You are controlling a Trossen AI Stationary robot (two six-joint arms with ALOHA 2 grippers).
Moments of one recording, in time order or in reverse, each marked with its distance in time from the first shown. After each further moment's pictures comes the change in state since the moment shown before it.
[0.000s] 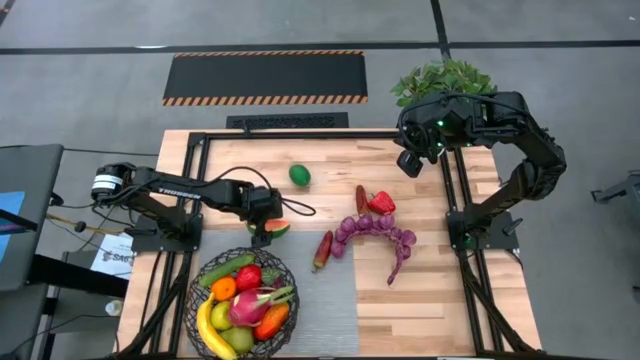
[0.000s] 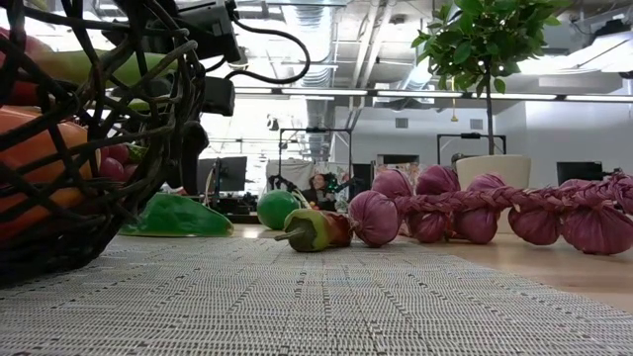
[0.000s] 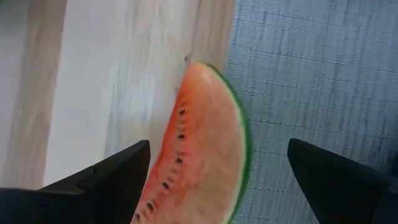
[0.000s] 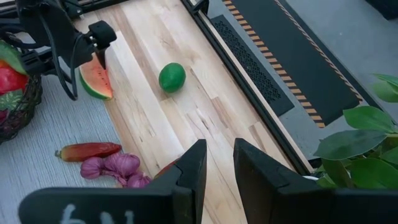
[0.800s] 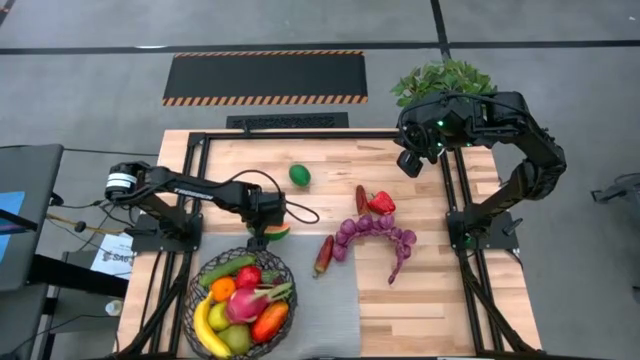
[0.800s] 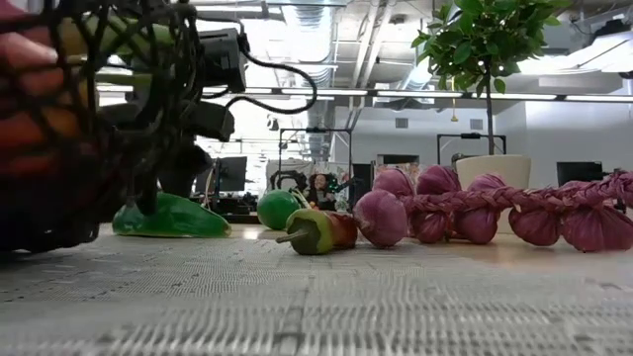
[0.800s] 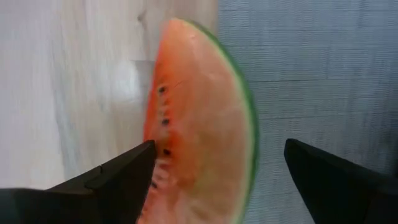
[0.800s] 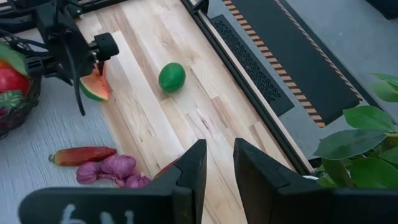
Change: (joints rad) left arm 0.011 0.117 0.003 -0.030 0.090 0.170; right arm 0.000 0.000 0.000 -0.001 0.000 0.001
